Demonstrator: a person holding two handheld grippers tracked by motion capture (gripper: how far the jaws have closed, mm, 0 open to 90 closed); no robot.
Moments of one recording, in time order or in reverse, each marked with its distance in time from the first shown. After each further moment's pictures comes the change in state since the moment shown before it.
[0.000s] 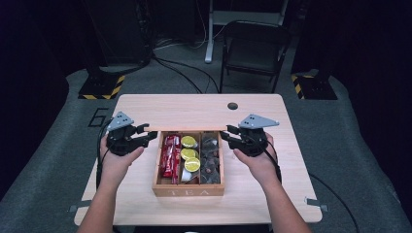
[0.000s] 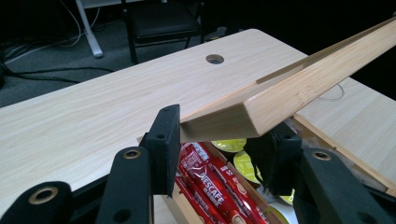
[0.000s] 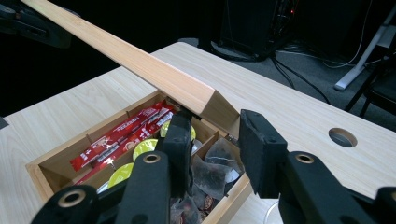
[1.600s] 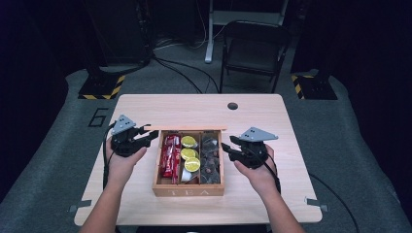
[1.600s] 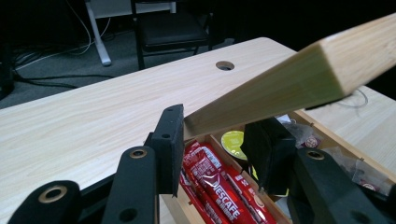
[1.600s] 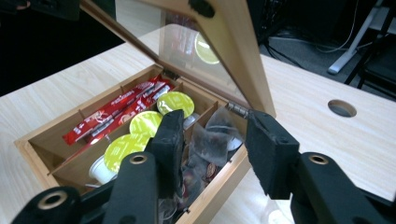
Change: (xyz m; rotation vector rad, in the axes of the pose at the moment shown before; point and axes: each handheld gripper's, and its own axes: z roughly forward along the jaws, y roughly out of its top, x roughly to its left) left arm 0.008 -0.016 0.019 -0.037 0.027 -0.017; right arm 0.008 -0.034 0.000 0.042 -0.042 0.020
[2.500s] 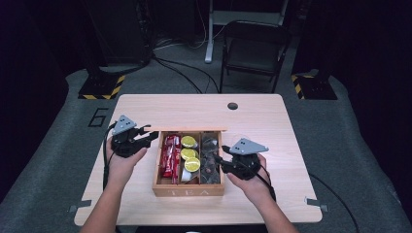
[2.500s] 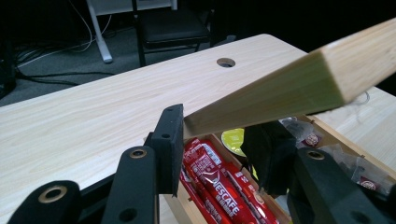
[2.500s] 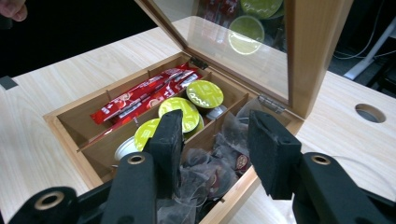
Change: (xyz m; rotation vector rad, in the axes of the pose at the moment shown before) left arm -0.001 0.000 0.000 0.004 0.003 -0.004; right arm 0.027 -0.017 0.003 0.000 0.055 -0.079
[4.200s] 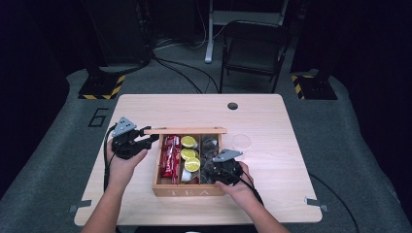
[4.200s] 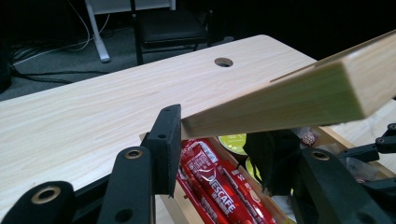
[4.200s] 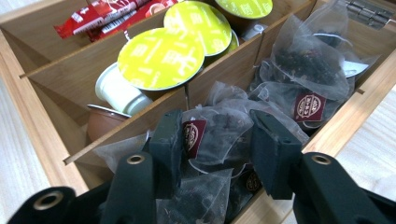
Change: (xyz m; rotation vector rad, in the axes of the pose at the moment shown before) left arm -0.001 -0.005 0.000 0.002 -0.010 -0.012; right arm 0.006 -0.053 0.075 0.220 0.079 0.007
